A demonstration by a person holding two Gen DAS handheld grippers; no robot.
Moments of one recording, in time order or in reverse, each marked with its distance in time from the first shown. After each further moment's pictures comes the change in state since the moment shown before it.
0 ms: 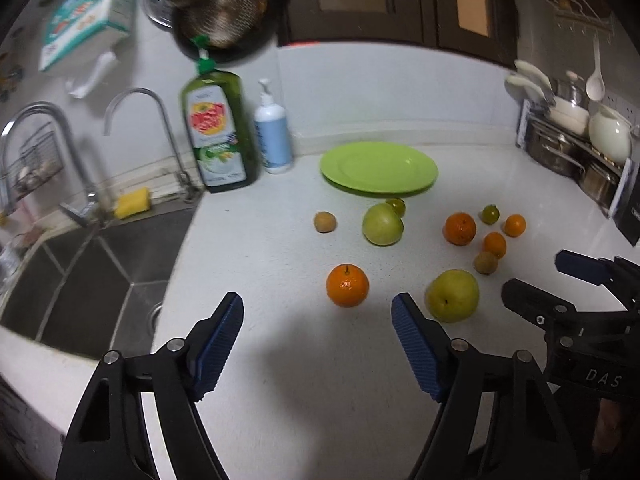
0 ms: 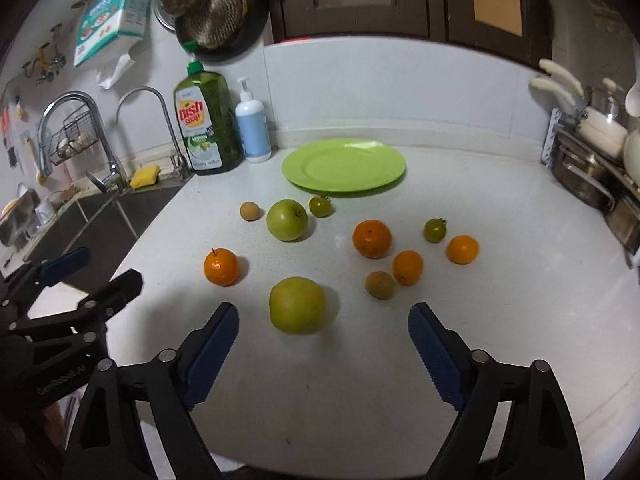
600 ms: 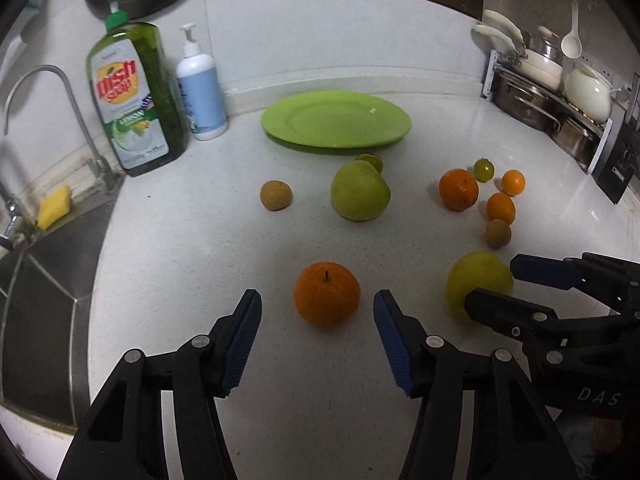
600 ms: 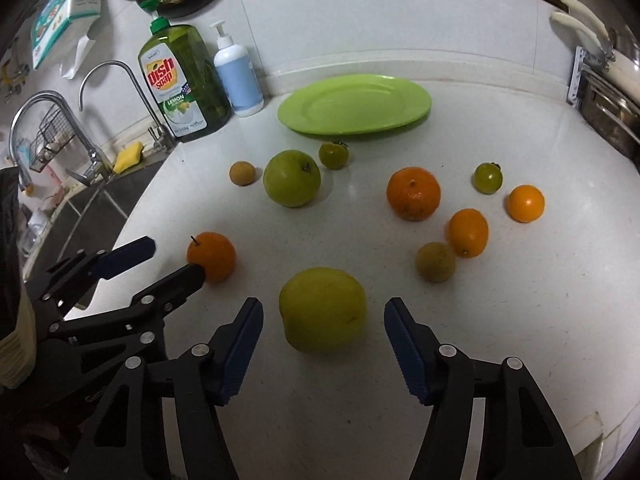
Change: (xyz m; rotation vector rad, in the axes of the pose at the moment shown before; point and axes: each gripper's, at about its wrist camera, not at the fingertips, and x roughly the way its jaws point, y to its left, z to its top) left arm 0.085 0.002 0.010 0.110 0.141 -0.197; right arm 0.078 0.010 0.007 0.108 0.196 0.040
